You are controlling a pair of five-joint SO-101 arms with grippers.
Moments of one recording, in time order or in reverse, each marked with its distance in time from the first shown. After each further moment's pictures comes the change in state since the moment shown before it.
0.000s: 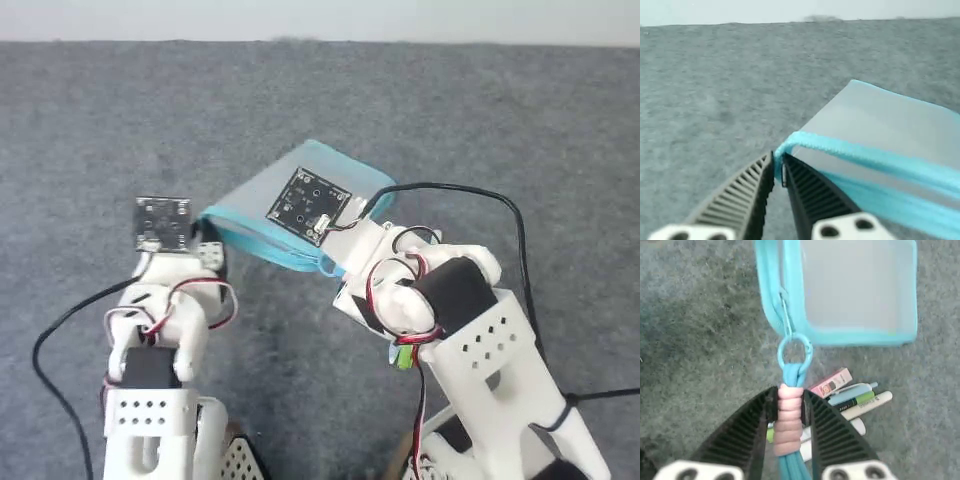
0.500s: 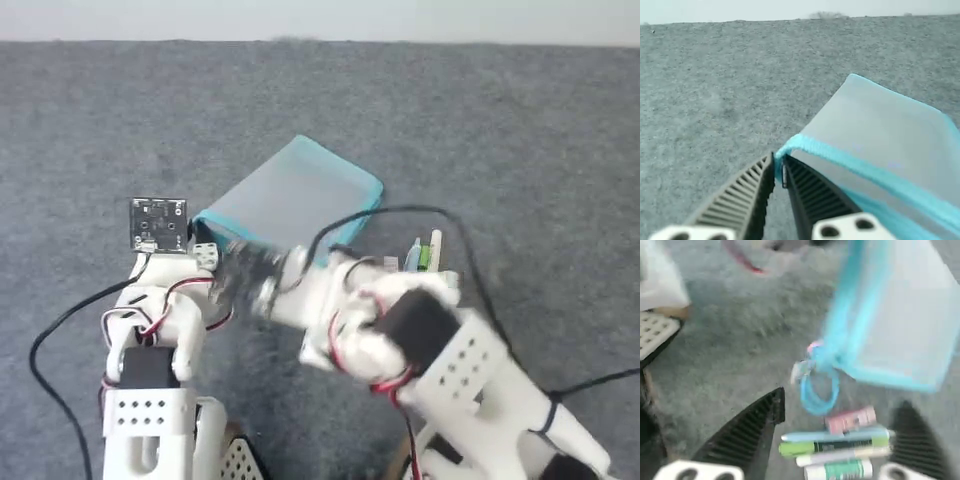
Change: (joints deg) left arm 0.5 0.1 -0.5 1.7 0.0; right arm -18.0 -1.3 4.2 -2.7 3.4
